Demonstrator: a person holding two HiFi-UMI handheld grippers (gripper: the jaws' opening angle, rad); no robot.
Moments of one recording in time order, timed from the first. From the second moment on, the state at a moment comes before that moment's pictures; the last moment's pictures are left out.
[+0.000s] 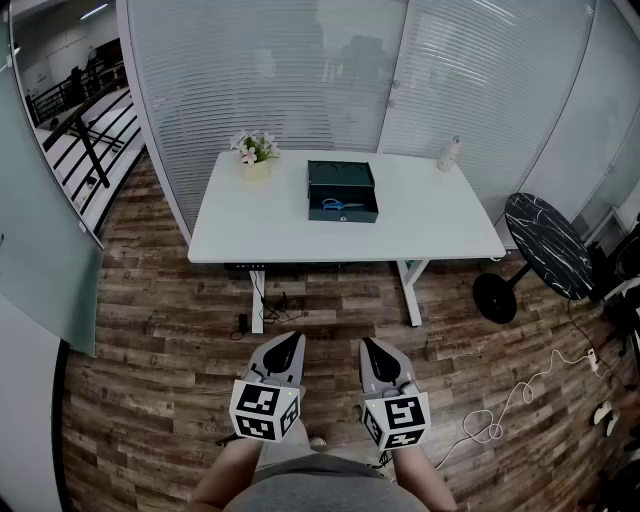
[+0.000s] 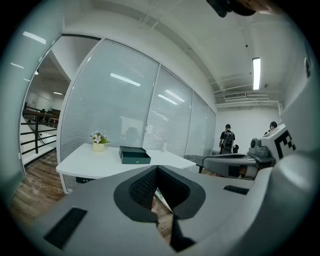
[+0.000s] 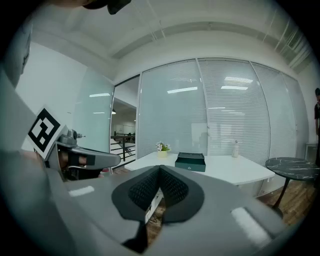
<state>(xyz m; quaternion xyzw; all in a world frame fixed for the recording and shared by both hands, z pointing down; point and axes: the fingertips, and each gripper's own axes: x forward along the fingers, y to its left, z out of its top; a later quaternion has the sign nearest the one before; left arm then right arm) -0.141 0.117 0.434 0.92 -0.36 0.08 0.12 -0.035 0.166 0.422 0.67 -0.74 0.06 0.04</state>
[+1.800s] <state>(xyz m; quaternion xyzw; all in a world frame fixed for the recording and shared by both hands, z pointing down) -0.091 0.004 0.439 0.91 -0.38 0.06 0.14 0.027 0.063 0.415 0.66 -0.75 0.02 0.06</state>
